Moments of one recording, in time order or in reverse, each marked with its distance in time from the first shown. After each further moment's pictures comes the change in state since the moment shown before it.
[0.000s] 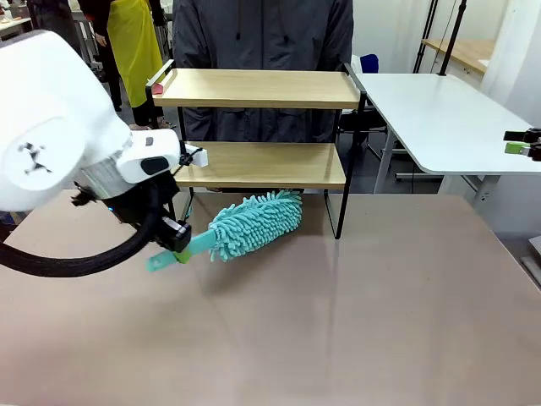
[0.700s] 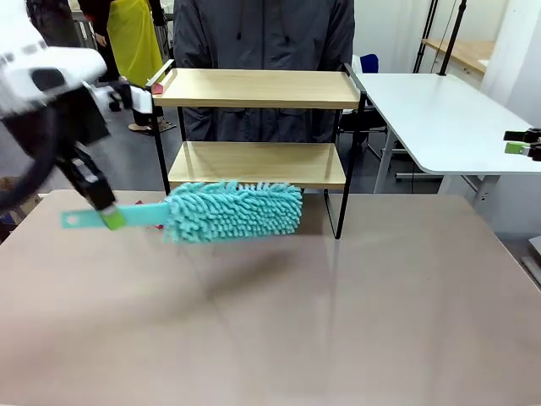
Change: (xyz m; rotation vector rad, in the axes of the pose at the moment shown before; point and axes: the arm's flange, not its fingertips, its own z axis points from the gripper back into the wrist) left arm -0.015 0.028 0.133 -0.094 0.144 -0.252; right arm 0.000 0.000 0.000 0.000 0.000 0.000
